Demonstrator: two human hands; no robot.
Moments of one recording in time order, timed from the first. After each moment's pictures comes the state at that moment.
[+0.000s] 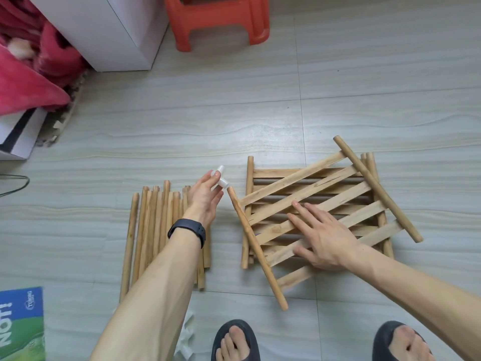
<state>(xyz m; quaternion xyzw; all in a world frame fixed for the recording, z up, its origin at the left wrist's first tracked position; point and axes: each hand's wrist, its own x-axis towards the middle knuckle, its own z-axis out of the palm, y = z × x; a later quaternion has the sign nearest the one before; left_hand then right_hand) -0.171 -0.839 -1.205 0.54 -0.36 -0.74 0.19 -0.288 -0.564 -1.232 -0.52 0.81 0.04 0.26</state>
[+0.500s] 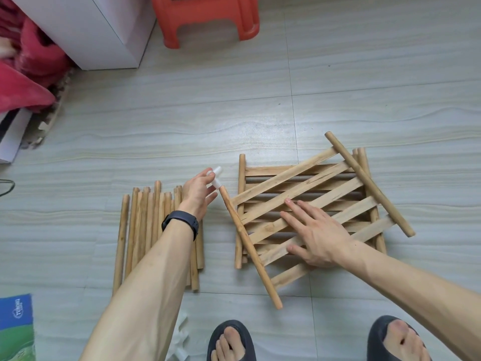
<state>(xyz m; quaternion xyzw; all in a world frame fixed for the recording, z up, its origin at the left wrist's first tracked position) -0.183 -0.848 -1.215 0.55 -0.44 -0.70 0.12 -0.291 -0.562 -1.235 -0.53 0.81 0.03 0.26</state>
